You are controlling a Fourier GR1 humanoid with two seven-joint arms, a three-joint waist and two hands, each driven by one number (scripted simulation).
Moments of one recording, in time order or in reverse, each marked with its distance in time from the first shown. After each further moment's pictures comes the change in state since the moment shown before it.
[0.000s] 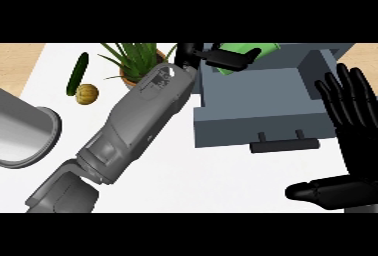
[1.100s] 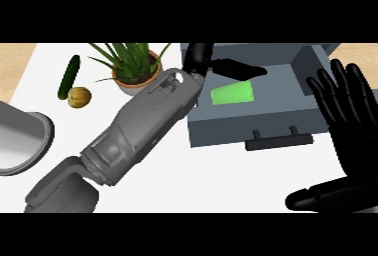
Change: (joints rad) left arm -0.020 0.000 -0.207 0.020 0.174 0.070 -0.042; right arm -0.034 0.017 0.018 -0.010 -0.080 0.027 0.017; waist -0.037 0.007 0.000
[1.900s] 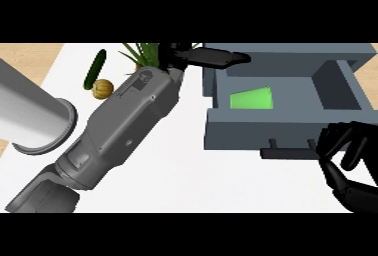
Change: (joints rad) left arm 0.131 0.091 0.137 -0.241 0.098 -0.056 -0.025; right arm 0.074 -0.142 -0.043 -0.074 -0.019 0.134 0.037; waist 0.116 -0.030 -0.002
